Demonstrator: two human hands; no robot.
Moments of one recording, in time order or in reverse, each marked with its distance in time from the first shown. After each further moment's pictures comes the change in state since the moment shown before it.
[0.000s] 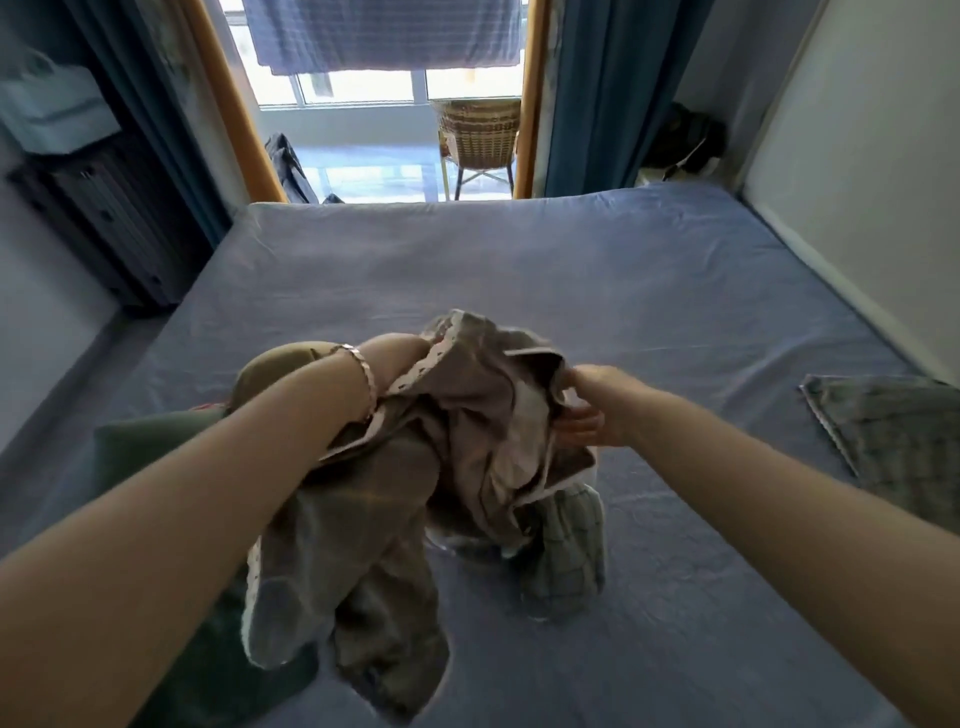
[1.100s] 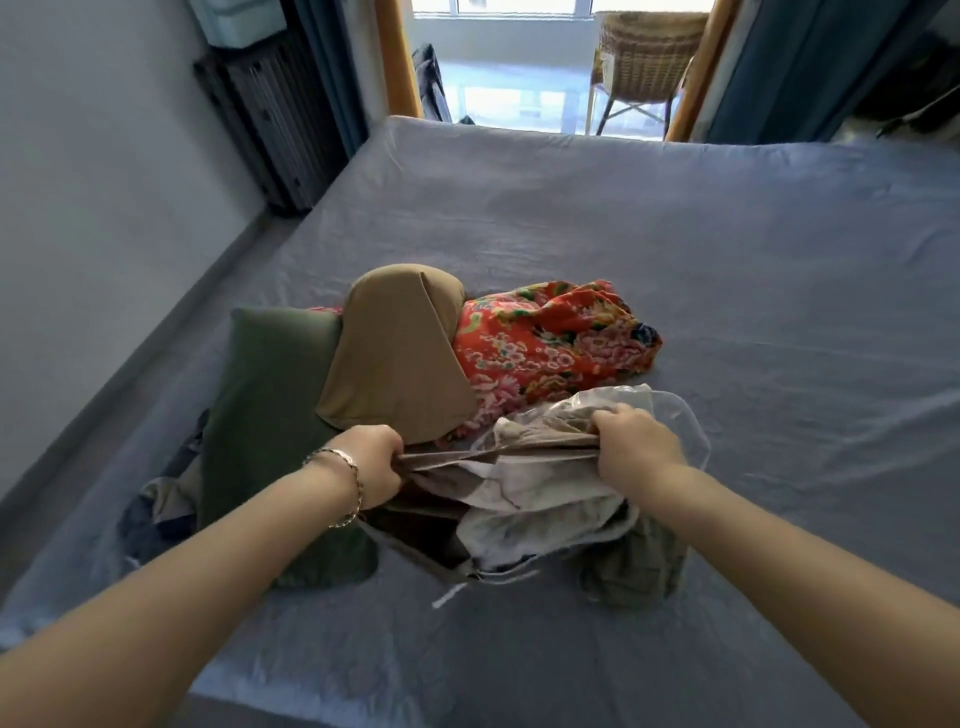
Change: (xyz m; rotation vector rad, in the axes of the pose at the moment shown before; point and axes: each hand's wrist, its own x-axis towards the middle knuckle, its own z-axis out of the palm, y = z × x) left_hand -0.213 -0.066 0.041 0.944 0.299 -0.321; right_hand 0.062 0.069 0.053 -1.453 0.028 -0.573
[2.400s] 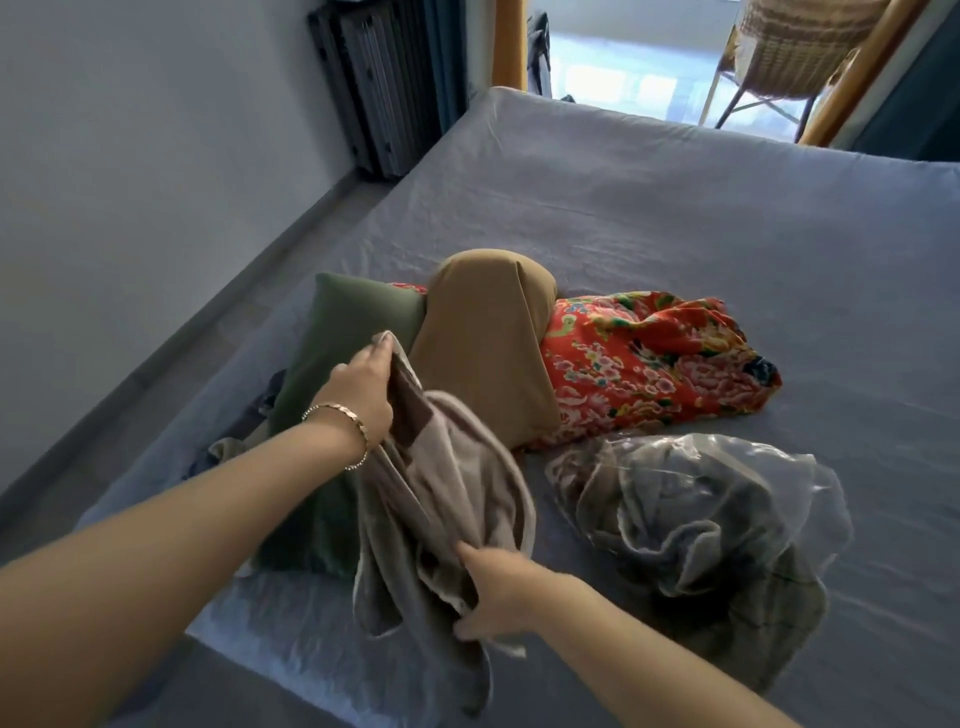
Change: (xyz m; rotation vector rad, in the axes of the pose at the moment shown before) left_hand 0.057 -0.109 -0.005 -0.311 0.353 -0.222; right_hand 0.023 -0.170 0.115 0.112 -0.687 -0.591
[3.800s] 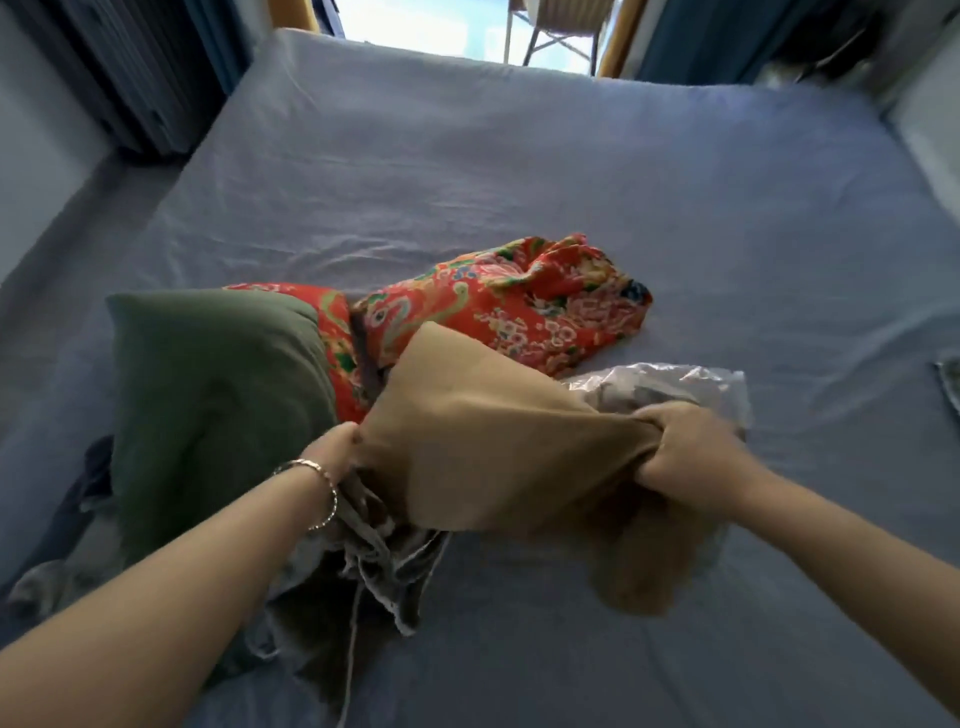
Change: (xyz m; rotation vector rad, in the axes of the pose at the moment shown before) left_hand 0.085 -0.024 0.112 -0.835 -0.499 -0.466; right_hand -0.098 0.058 -0.072 0.266 0.847 0.552
